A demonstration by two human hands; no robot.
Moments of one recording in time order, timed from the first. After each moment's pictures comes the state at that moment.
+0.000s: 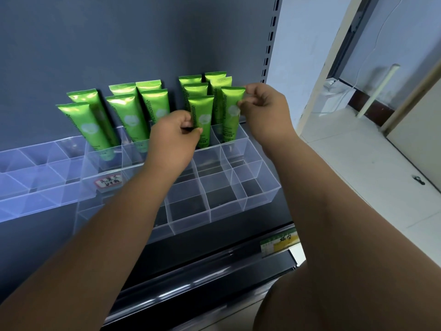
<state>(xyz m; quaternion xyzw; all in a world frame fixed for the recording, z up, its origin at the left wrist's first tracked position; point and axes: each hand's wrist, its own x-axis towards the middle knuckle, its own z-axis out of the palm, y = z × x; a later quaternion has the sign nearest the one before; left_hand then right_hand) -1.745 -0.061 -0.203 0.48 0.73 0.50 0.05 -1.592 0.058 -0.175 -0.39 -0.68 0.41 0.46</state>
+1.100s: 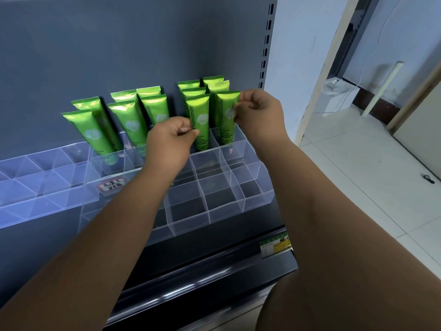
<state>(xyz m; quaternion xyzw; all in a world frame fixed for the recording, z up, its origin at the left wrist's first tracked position) -1.748 -0.063 -0.203 0.48 0.71 0.52 0.08 -1.596 0.053 -0.179 -0.39 -0.64 0.47 0.47</state>
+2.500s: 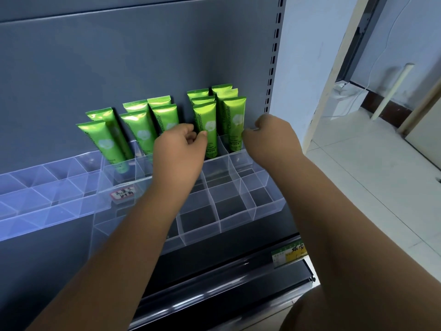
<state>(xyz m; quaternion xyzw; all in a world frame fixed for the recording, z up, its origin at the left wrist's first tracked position) -1.720 -0.085 -0.175 0.43 0.76 0.50 0.03 -1.581 0.016 -0.157 -0.55 -0.76 0.24 0.25</state>
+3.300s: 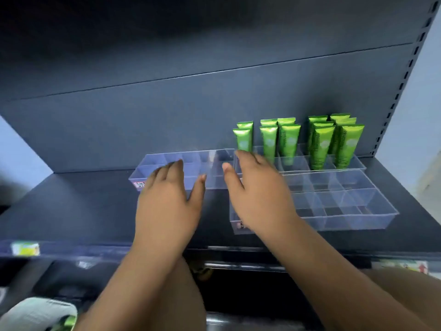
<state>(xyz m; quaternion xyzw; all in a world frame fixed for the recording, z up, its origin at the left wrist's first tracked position) -1.755 -0.360 -0.127 0.31 0.90 0.25 -0.18 -1.664 -0.219 -0.128 -0.25 -0.90 0.21 0.30</state>
